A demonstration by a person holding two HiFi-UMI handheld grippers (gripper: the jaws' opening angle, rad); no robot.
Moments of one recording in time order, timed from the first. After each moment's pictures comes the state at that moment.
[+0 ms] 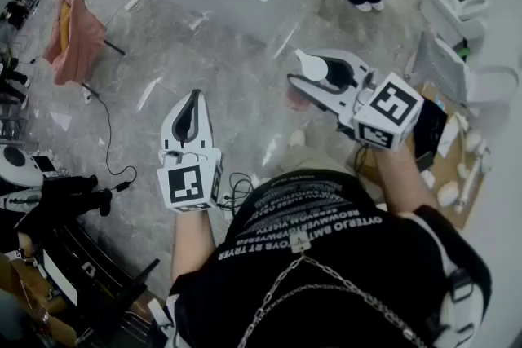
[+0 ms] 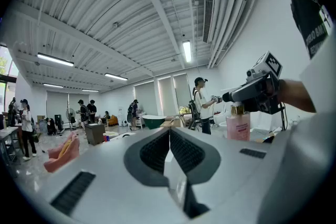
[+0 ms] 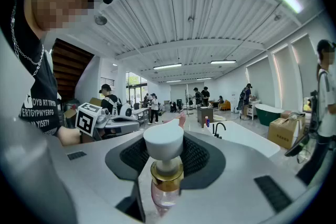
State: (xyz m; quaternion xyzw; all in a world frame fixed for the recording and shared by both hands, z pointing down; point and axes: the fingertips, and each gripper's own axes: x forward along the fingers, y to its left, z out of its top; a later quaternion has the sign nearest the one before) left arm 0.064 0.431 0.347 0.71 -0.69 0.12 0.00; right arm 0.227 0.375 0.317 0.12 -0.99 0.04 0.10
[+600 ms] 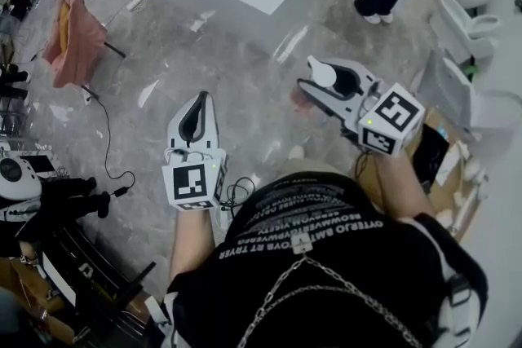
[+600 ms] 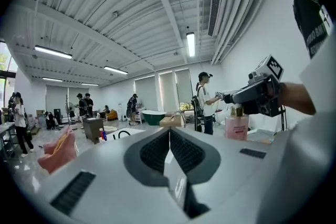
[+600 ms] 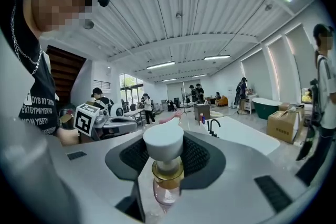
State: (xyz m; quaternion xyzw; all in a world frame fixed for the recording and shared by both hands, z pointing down) left arm 0.063 0.312 0.365 0.72 -0.68 0.12 0.02; right arm 0.232 0.251 0.343 0.13 -0.98 0.07 0.10
